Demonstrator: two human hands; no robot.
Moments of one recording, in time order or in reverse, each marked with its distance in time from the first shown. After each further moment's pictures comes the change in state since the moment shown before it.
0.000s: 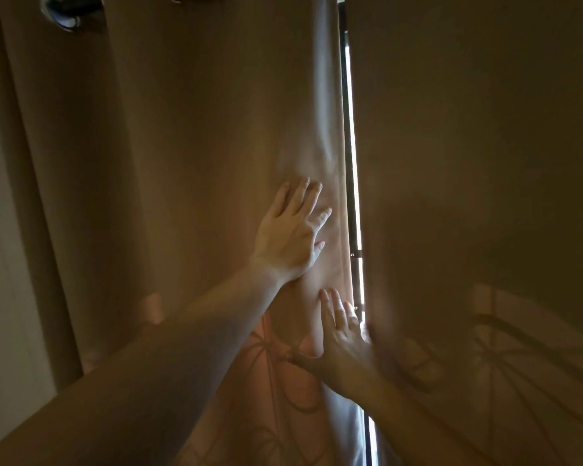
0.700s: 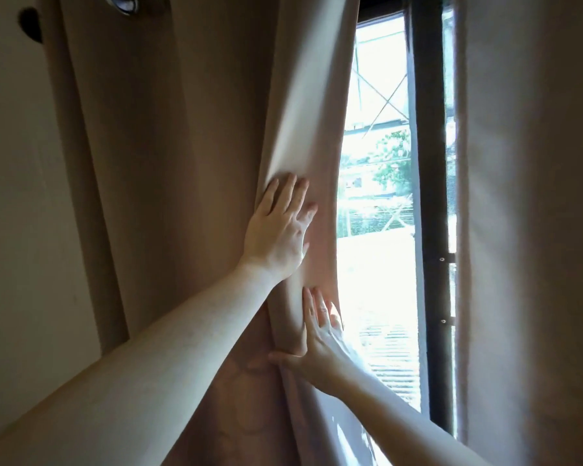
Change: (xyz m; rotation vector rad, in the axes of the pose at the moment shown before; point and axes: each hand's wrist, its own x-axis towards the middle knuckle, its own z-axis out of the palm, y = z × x) left_hand -0.054 -0.133 0.053 0.143 -0.062 -0.076; right_hand 0.084 -0.117 0.102 0.162 -0.147 -0.149
